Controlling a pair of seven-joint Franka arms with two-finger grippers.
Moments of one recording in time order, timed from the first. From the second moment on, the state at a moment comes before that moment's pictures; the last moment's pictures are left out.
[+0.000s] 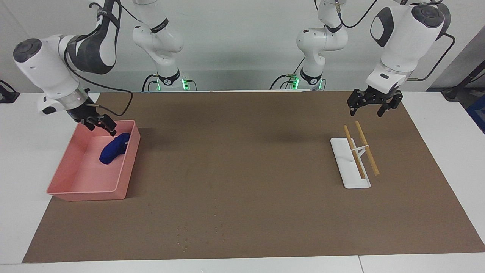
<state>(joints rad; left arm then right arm) -0.03 -0.06 -0.06 -1.78 0.01 1.75 0.06 -0.13 -0.01 0.06 -1.80 0.00 1.79 0.09</state>
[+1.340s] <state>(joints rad) -0.03 -0.06 -0.06 -1.78 0.01 1.75 0.06 -0.03 0.02 0.05 -1.53 -0.04 1.50 0.19</state>
